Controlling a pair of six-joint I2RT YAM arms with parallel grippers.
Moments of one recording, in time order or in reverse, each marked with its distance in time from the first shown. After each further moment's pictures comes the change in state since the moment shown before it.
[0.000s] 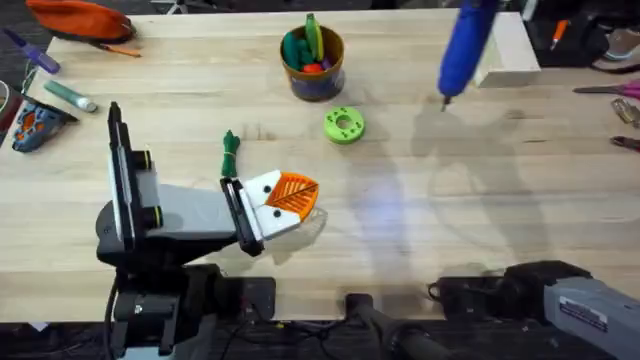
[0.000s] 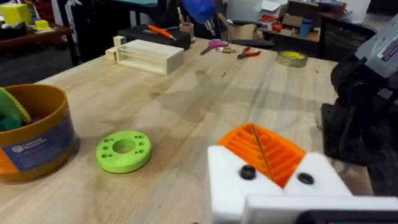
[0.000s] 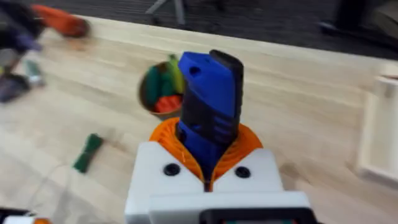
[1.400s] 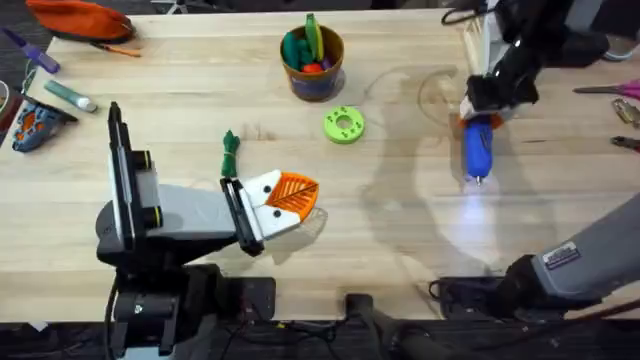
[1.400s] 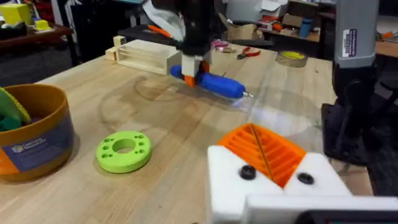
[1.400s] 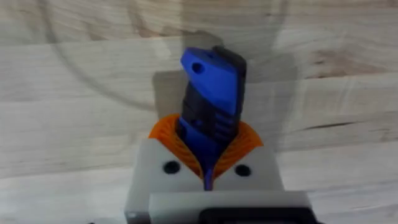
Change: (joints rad) left arm 0.000 0.000 0.000 0.000 0.000 0.000; right arm -0.122 0.746 0.151 -0.484 0.532 -0.043
